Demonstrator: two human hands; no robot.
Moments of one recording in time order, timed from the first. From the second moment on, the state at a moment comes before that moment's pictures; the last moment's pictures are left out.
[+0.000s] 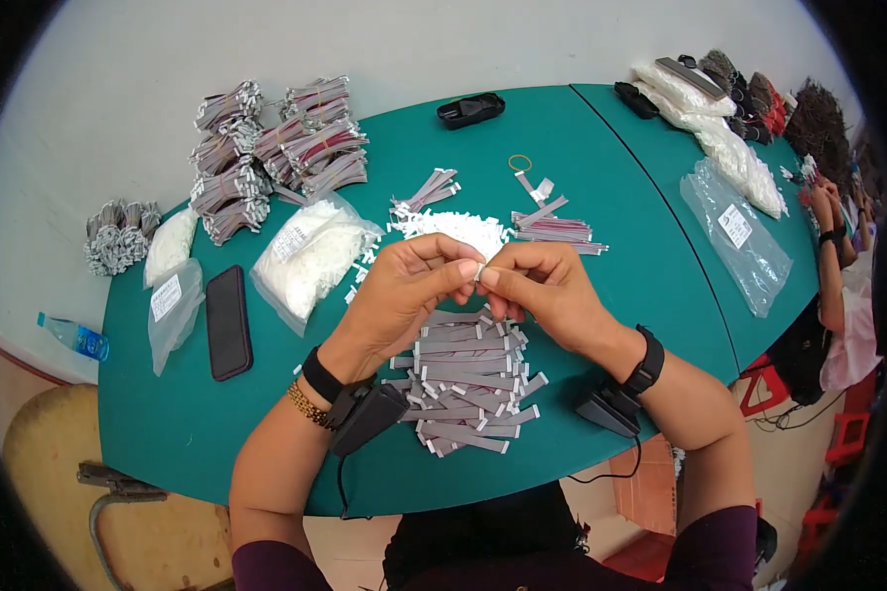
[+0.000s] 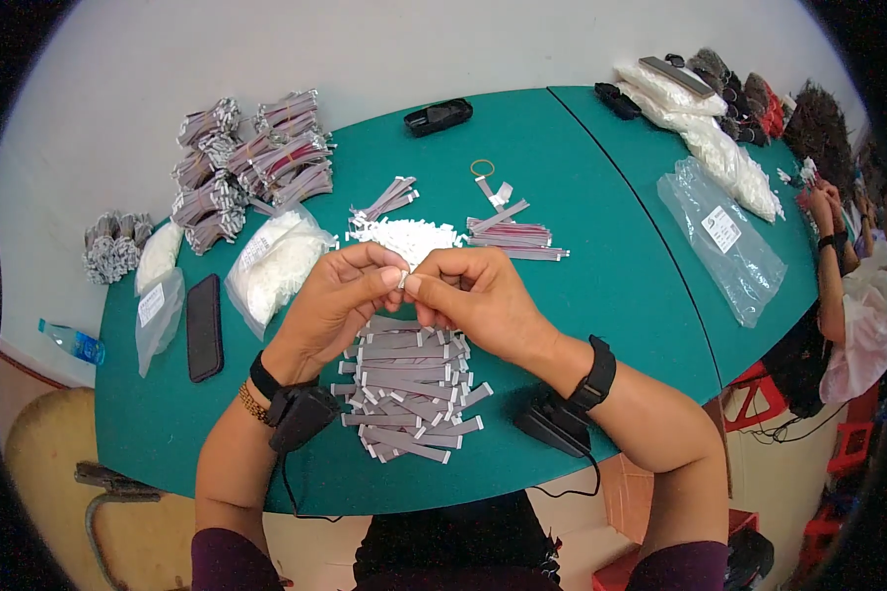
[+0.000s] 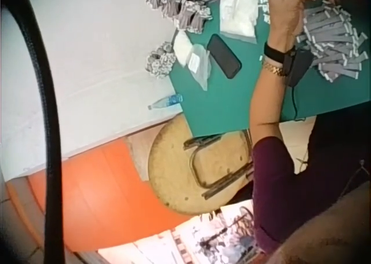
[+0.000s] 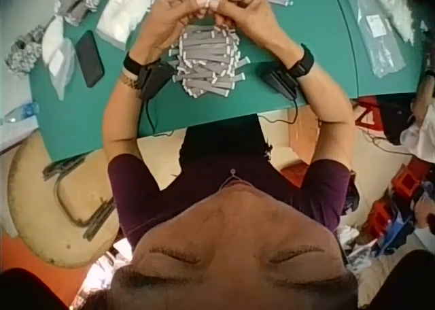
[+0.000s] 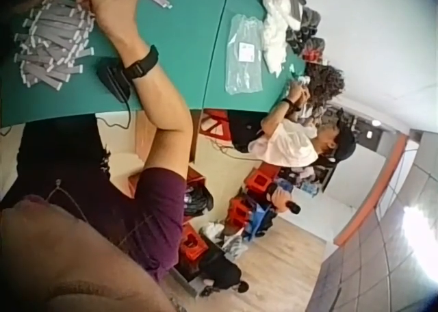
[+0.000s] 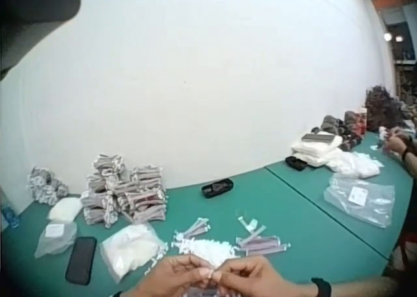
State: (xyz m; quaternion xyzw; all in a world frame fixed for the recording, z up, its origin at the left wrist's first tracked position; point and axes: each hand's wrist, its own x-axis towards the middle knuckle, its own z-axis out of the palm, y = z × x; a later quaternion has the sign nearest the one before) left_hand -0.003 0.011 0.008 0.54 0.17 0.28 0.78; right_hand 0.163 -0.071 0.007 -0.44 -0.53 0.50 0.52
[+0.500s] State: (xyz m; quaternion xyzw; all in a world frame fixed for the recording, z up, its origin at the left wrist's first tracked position) left_hand -0.002 0.012 0.005 0.60 0.18 0.29 0.72; right_hand 0.163 -0.072 0.005 -0.46 -0.53 0.48 0.52
